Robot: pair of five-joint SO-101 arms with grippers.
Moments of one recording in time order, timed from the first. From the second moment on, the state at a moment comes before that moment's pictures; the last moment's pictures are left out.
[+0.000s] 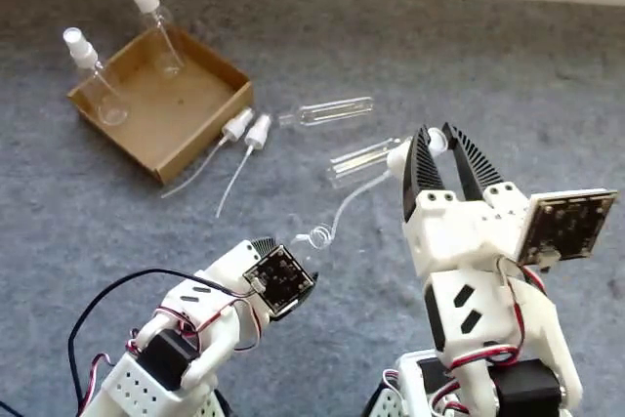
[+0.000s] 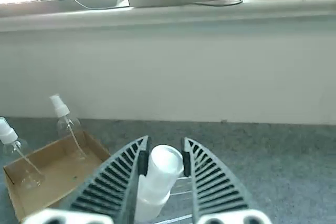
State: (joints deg) left arm 31.6 -104.0 95.9 50.8 -13.8; right arm -13.0 -78.8 39.0 53.6 -4.2
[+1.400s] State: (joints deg) left arm 31.6 -104.0 95.9 44.6 -13.8; right arm -22.5 -78.8 40.9 60.3 -4.2
